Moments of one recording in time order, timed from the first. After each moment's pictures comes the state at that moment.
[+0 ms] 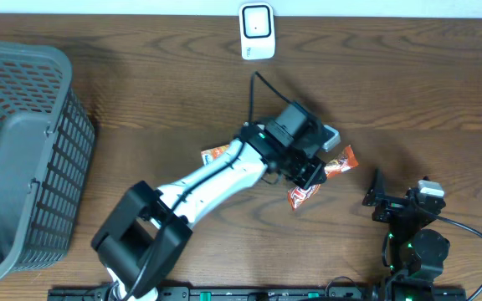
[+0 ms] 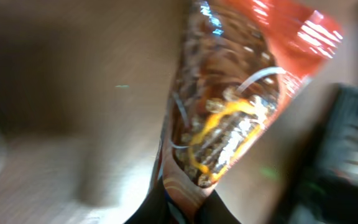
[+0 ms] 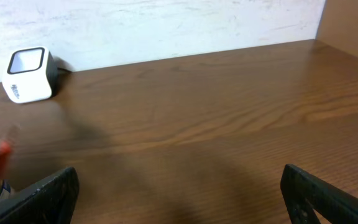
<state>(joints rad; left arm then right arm) -0.81 1.87 1.34 -0.51 0.54 -0.20 -0.14 0.10 0.01 -0.07 -0.01 0.11</state>
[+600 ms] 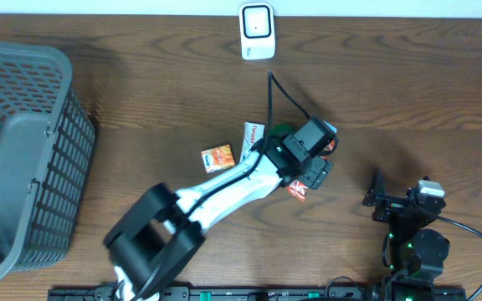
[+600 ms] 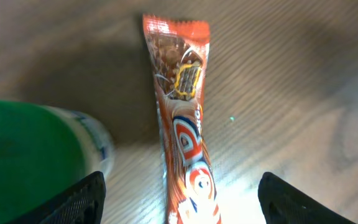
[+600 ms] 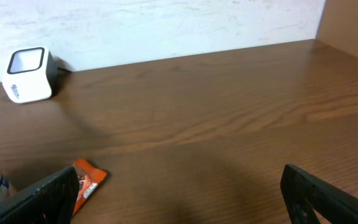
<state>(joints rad) -0.89 1.90 1.34 -0.46 0.01 -0.23 -0.14 0.10 0.01 -0.07 -0.01 0.11</state>
